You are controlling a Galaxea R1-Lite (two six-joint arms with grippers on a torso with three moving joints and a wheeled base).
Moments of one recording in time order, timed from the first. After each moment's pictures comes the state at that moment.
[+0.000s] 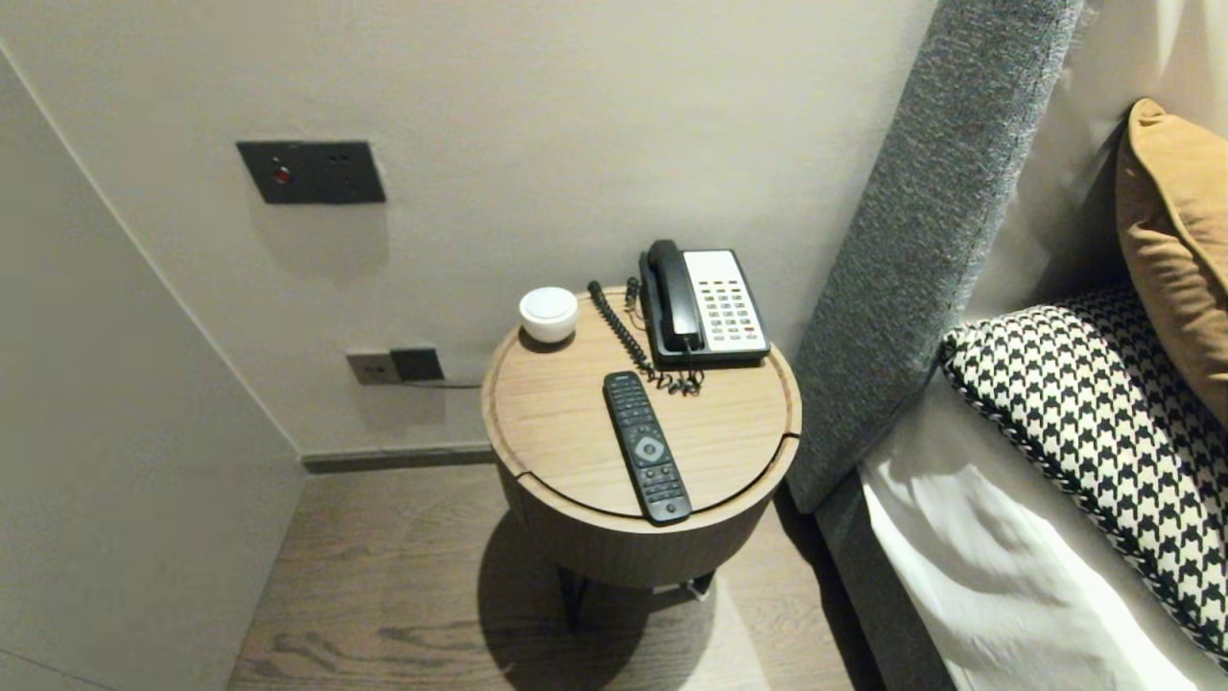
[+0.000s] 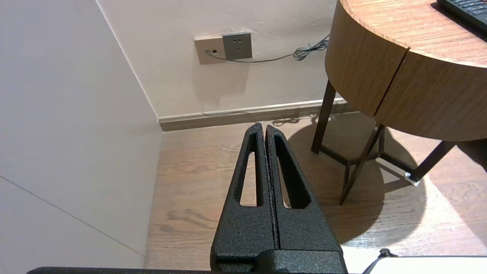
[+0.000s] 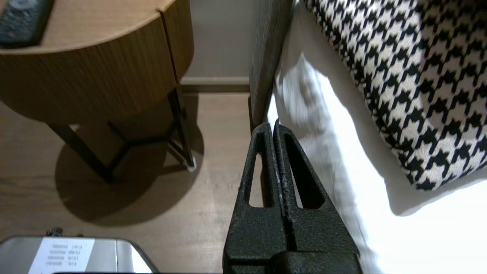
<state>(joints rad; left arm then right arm) 0.00 0.00 0.00 0.00 0.00 0.09 -0.02 0.10 0.00 -0.10 0.01 -0.08</state>
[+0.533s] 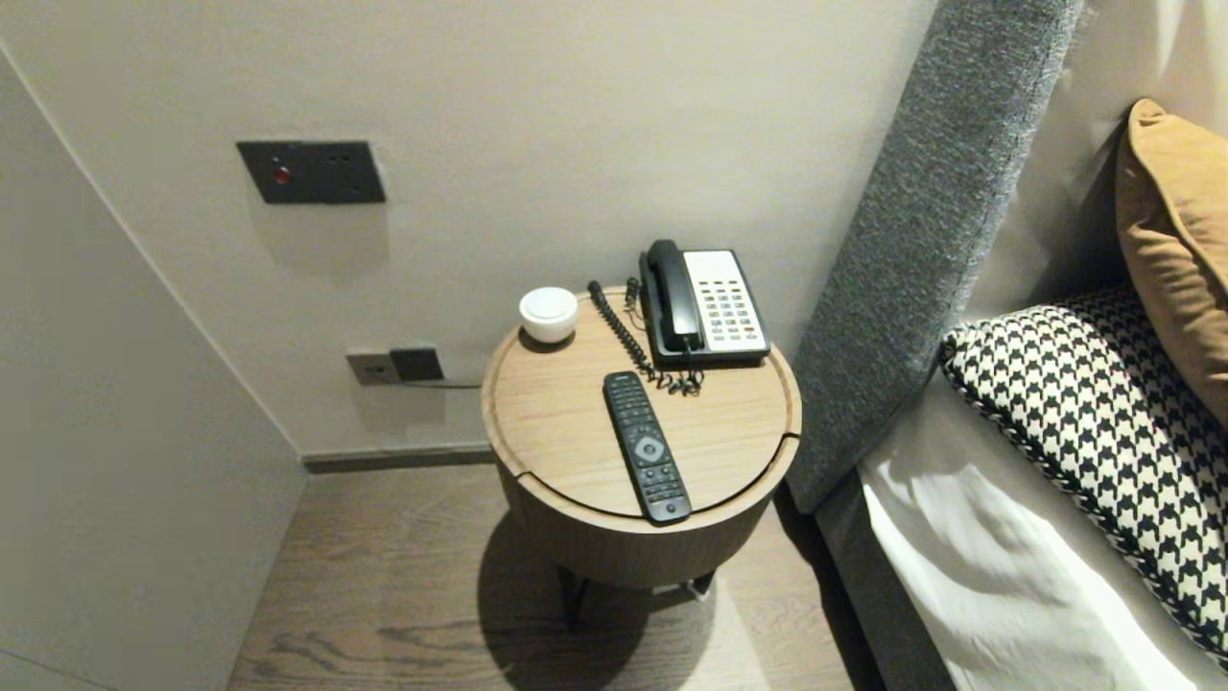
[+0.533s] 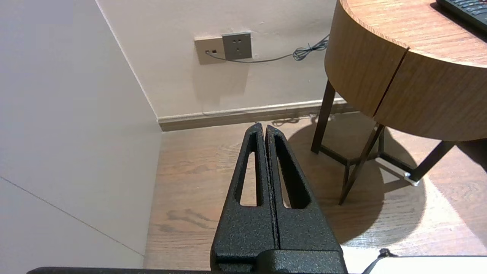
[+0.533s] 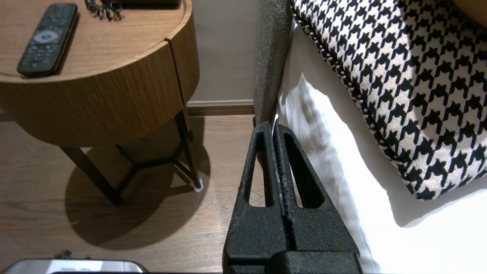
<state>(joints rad) 0.00 0.00 0.00 0.00 0.00 0.09 -0.01 0.01 0.00 -0.10 0.01 -0.03</state>
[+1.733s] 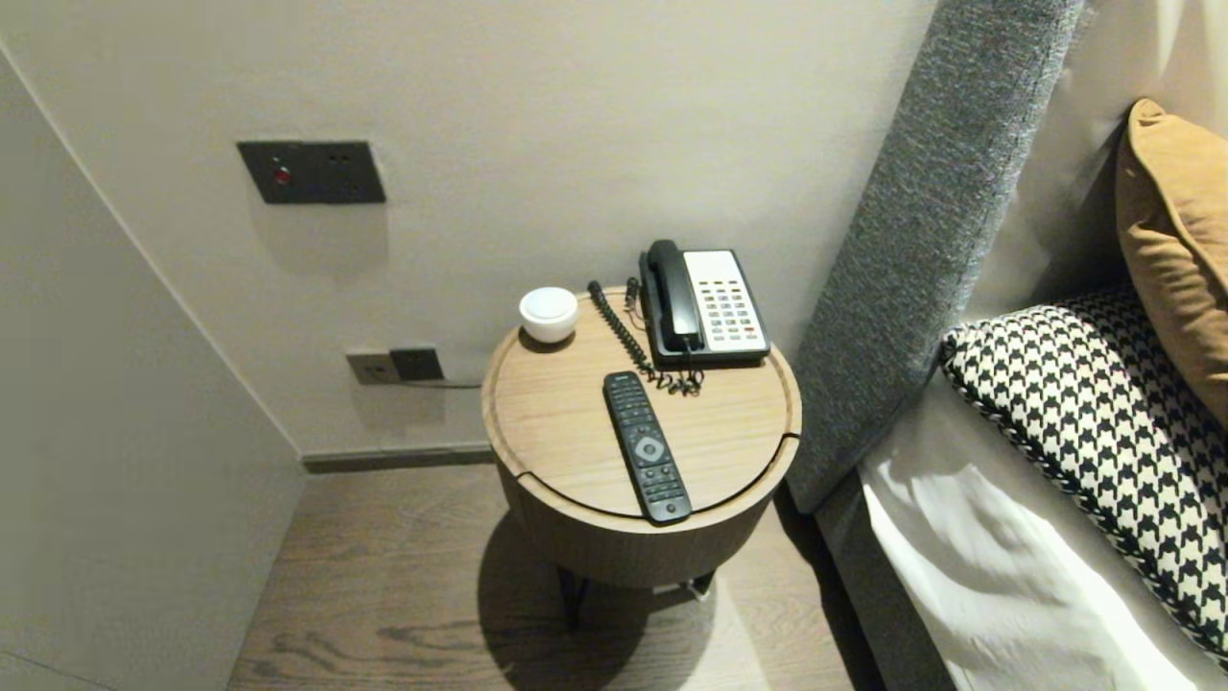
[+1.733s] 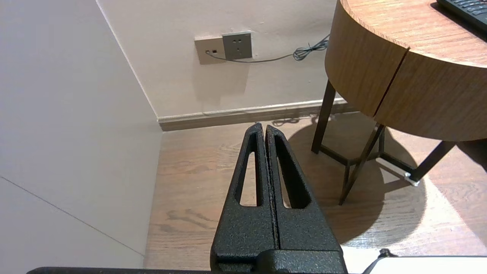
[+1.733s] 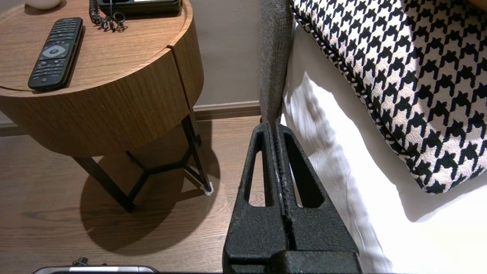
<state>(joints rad) 0.00 0.00 0.00 0.00 0.00 0.09 -0.01 0.01 0.00 -0.10 0.00 0.02</state>
